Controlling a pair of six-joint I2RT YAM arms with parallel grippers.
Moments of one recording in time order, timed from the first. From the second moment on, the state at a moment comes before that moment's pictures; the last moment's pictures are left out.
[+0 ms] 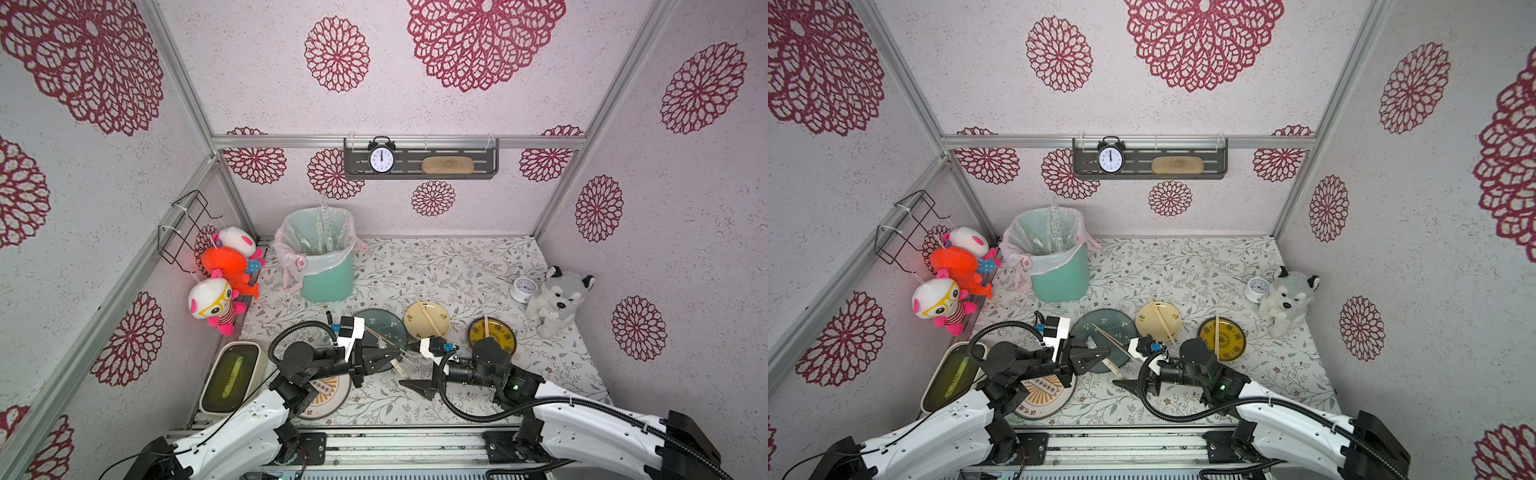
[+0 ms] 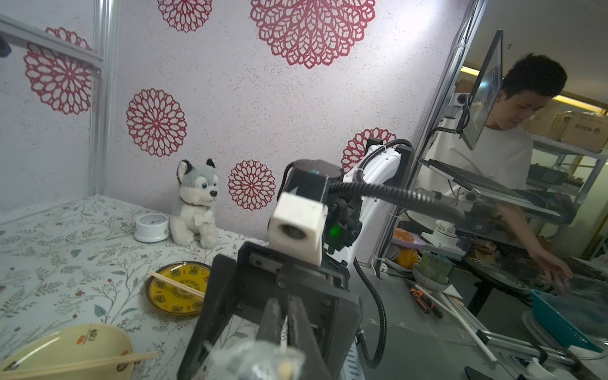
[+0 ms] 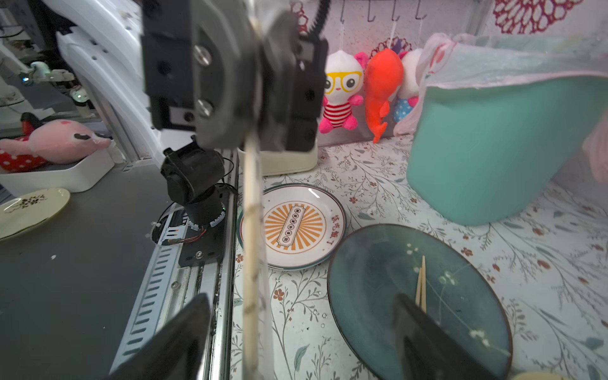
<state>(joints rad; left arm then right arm) -0.72 0.85 0.34 0.79 0.71 -0.42 0.98 0.90 0.41 0.32 -0.40 -0.01</state>
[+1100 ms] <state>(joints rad) -0.66 1.14 0.80 0.19 0.82 -0.18 0.85 1.02 0.26 0.64 -0.40 0.10</state>
